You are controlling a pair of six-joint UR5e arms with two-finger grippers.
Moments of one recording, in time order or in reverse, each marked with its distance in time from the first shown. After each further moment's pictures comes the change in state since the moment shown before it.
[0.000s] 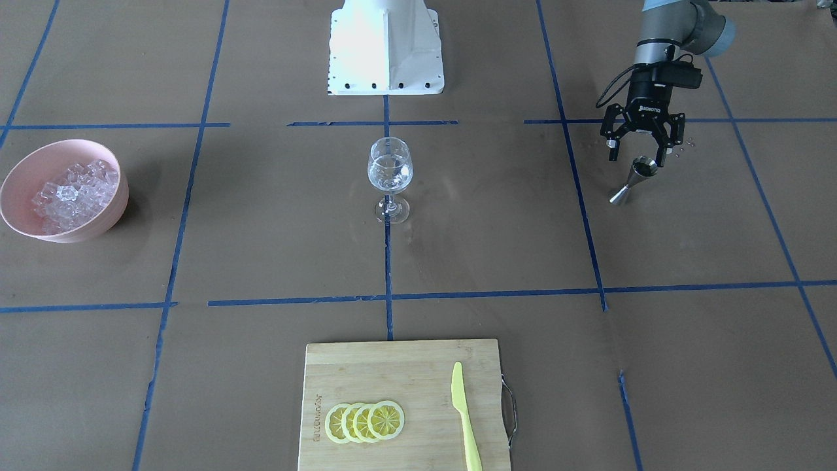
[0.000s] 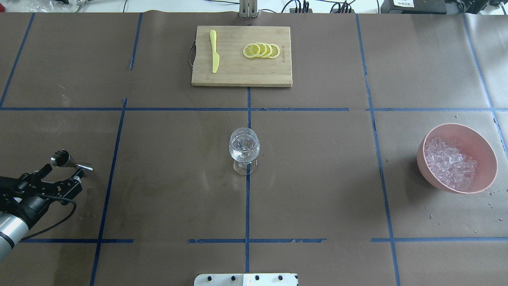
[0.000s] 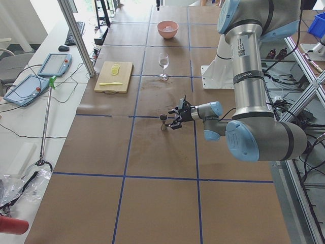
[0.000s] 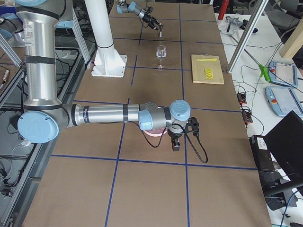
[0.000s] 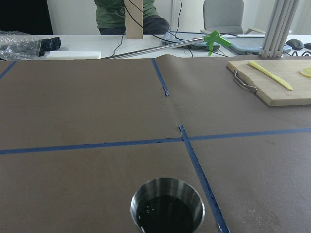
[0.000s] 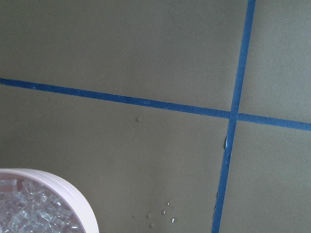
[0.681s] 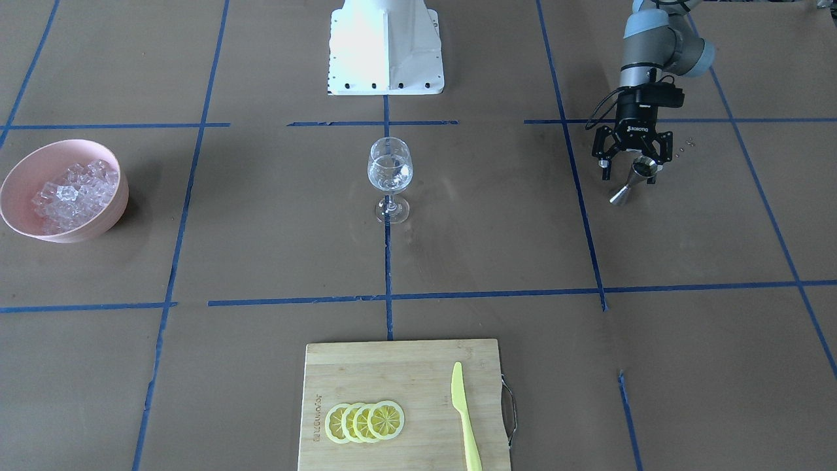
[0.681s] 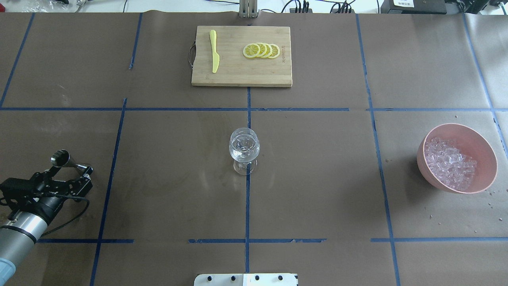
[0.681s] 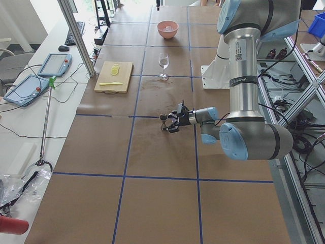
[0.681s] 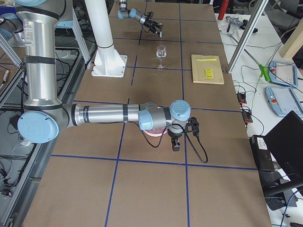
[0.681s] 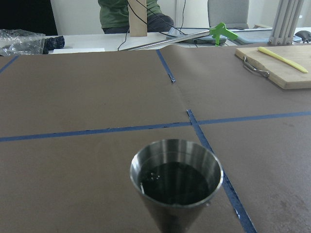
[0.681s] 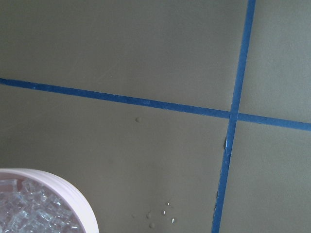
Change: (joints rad) left arm 0.001 -0.105 0.143 -0.009 0.101 -0.001; right arm 0.000 0.000 0.000 0.001 0.000 0.000
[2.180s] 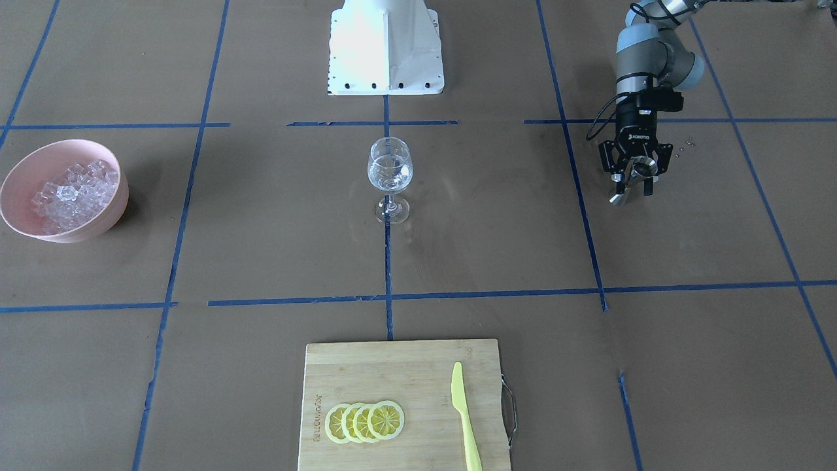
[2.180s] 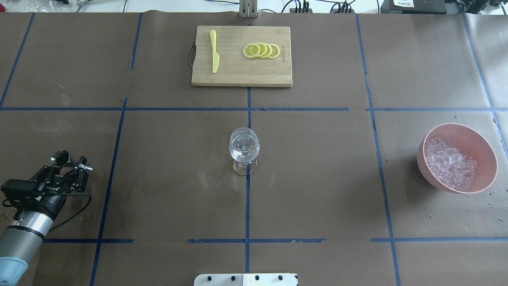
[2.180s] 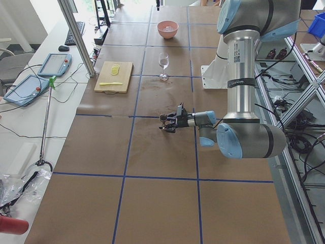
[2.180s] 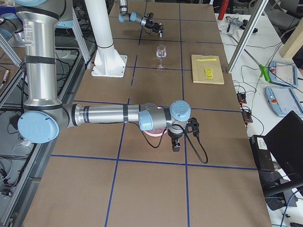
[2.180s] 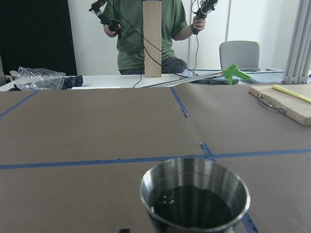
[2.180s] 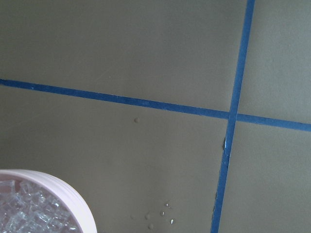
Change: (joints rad) left arm -0.001 -0.047 0.076 -0.064 0.106 0.000; right arm 0.000 0.001 -0.008 0.006 -0.001 0.001
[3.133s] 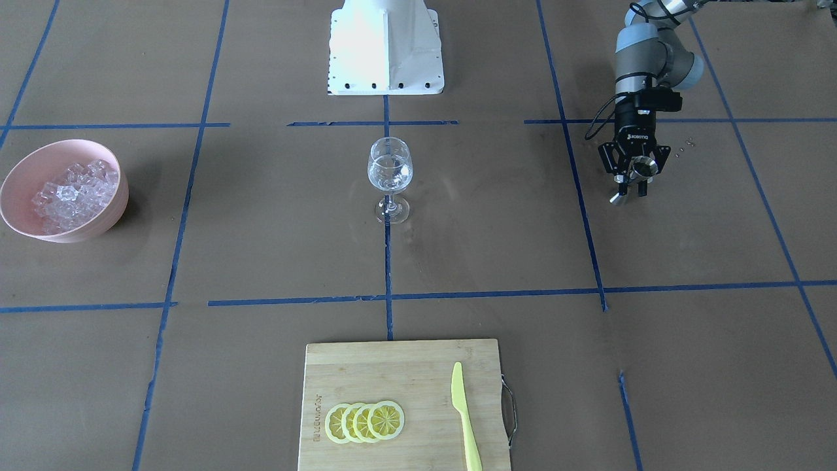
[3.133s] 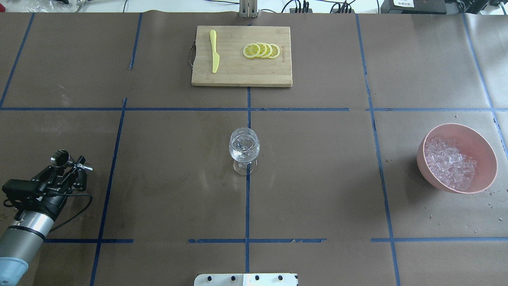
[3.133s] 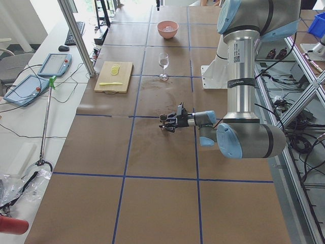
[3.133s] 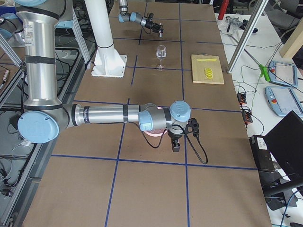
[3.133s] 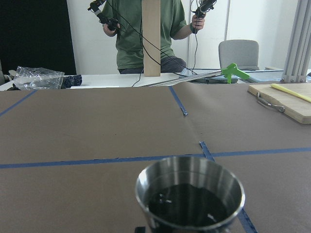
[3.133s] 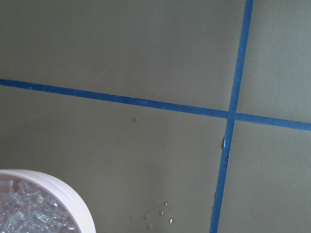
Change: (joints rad) left arm 0.001 -0.001 -0.001 0.003 -0.006 0.004; right arm 0.000 0.000 -0.002 0.000 0.000 0.000
